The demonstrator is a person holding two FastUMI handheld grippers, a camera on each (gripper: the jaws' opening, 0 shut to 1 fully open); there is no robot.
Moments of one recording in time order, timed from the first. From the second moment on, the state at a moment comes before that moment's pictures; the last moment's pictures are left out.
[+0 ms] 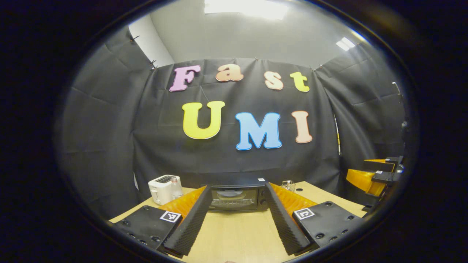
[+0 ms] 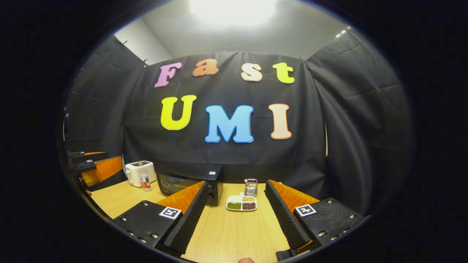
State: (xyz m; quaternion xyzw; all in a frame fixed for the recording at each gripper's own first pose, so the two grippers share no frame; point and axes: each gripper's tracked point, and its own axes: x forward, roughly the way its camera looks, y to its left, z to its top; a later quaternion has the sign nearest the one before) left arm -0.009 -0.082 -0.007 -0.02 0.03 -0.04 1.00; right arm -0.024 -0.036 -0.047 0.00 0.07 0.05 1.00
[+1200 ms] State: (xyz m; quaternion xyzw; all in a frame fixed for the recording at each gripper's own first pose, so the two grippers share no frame) left arm -0.041 0.006 -0.003 -0.03 0.02 0.02 1.00; right arm -0.045 0.029 -0.010 0.01 0.03 0.06 1.00
